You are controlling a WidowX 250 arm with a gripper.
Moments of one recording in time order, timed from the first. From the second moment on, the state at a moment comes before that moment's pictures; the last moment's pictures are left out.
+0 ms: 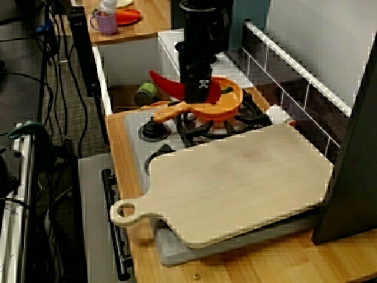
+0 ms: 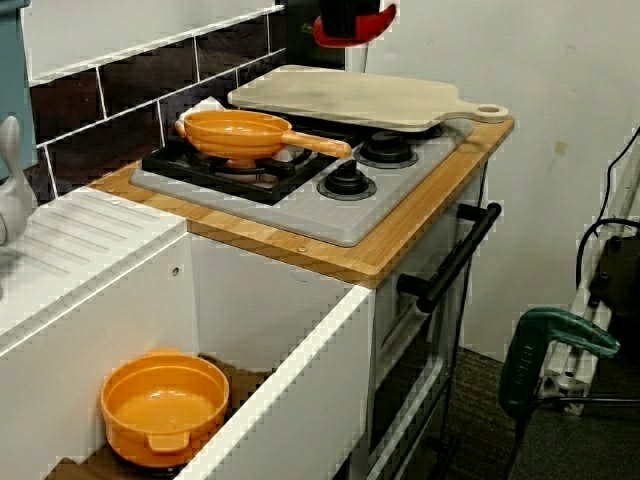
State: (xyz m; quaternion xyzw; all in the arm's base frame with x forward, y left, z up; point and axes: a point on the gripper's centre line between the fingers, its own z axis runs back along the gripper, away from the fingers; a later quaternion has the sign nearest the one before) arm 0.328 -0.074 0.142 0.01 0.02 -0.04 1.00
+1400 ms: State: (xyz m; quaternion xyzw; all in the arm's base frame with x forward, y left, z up) arm 0.282 -0.149 0.108 0.02 0.00 -0.03 1.00
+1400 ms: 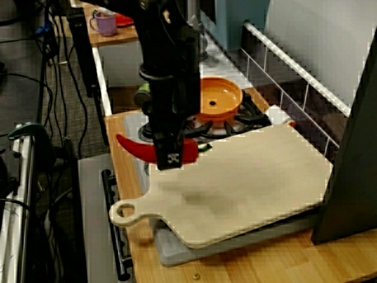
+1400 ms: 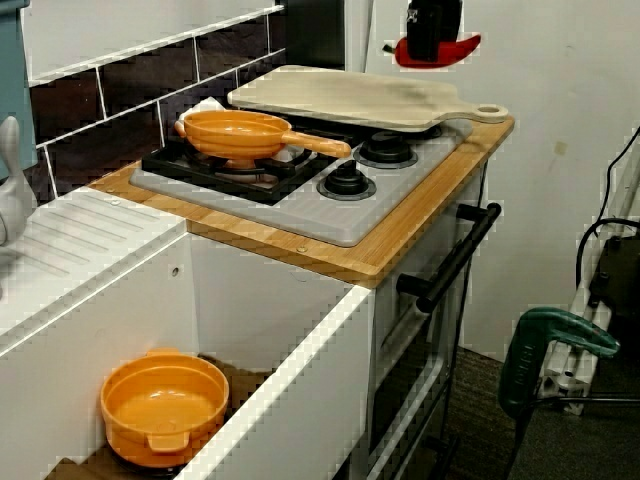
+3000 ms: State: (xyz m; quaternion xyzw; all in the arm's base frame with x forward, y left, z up) arm 0.316 -0.145 0.096 0.03 0.00 -0.01 1.00
